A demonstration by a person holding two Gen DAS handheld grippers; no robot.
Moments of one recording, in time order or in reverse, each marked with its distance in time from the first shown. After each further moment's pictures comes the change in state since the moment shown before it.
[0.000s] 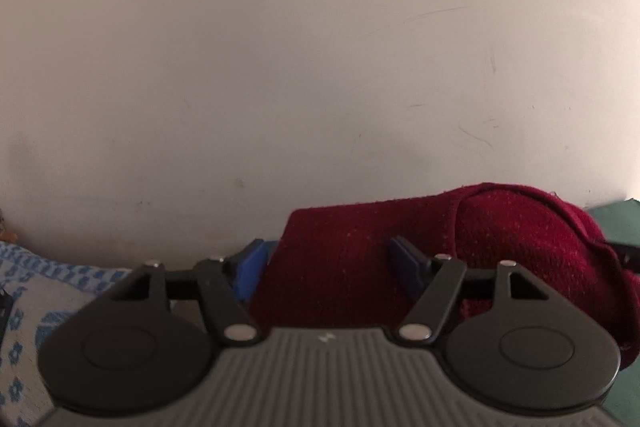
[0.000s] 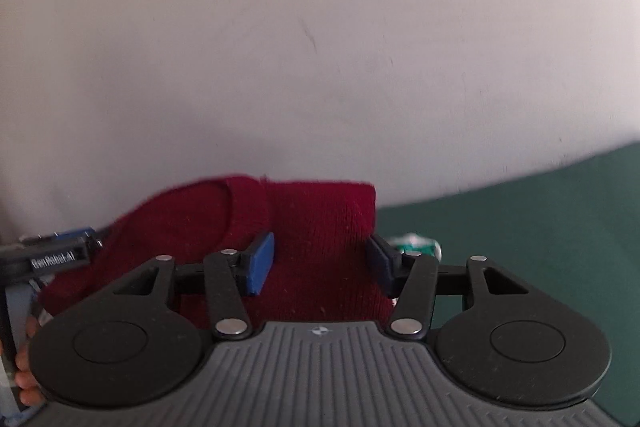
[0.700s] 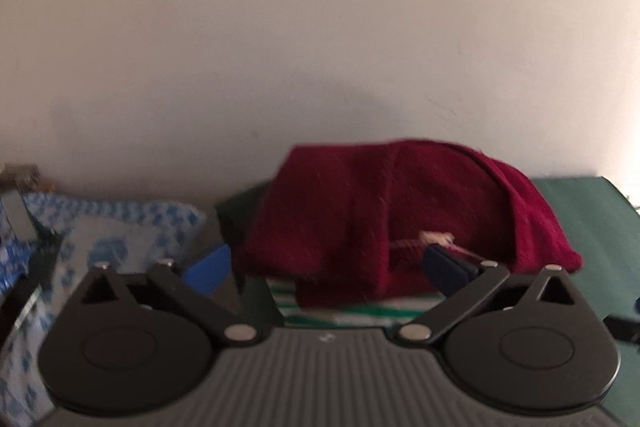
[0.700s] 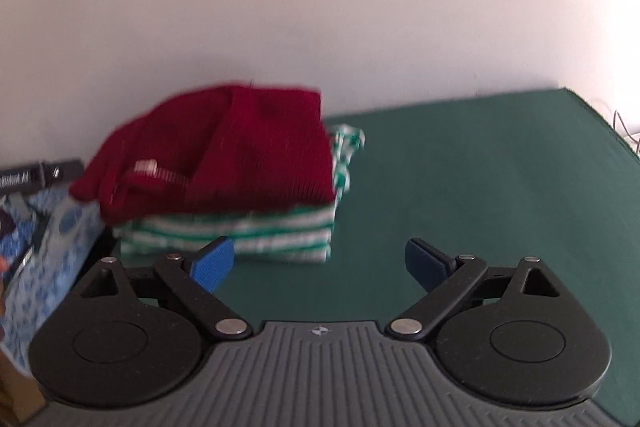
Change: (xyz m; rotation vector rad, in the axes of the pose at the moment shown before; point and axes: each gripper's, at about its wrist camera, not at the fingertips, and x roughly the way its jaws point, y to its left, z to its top) left arm -0.178 -0.022 0.004 -0.062 0.230 -0.002; right arm -0.146 0.027 -0.028 -0.050 0.223 -0.123
